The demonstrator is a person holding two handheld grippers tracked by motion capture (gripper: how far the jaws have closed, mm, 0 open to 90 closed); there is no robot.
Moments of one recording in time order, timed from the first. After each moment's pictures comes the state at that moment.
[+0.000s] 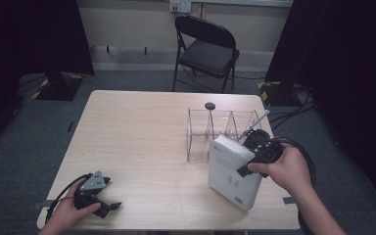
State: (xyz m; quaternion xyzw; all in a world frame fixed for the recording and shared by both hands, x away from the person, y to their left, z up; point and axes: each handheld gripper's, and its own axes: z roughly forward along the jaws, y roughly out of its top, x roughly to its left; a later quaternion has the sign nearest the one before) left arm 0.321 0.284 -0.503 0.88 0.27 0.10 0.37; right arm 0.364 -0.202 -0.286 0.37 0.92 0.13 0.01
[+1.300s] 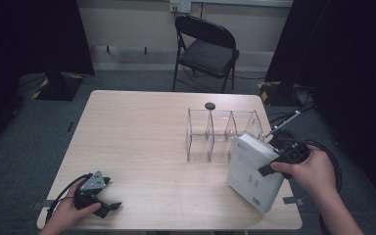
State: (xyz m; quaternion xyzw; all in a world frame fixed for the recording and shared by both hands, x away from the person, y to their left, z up) left arm 0.321 0.284 -0.503 0.88 0.27 0.10 0.37; right arm 0.359 -0.257 -0.282 0.45 0.89 0.13 0.02
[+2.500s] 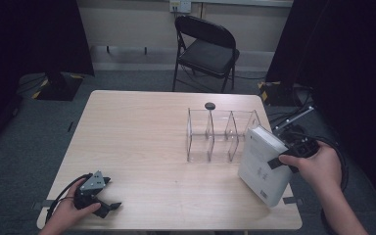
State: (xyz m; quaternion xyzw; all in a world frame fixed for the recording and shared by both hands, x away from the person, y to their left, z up) left arm 0.321 0.284 -0.503 0.88 0.27 0.10 0.37; right arm 0.371 -0.282 -0.281 0.50 0.85 0.13 0.05
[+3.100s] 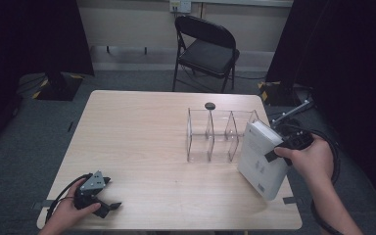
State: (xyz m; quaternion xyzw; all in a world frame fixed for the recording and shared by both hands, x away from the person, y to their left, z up) left arm 0.321 0.284 -0.503 0.88 0.27 0.10 0.37; right arm 0.389 -0.276 -0.280 0.52 0.84 0.12 0.05
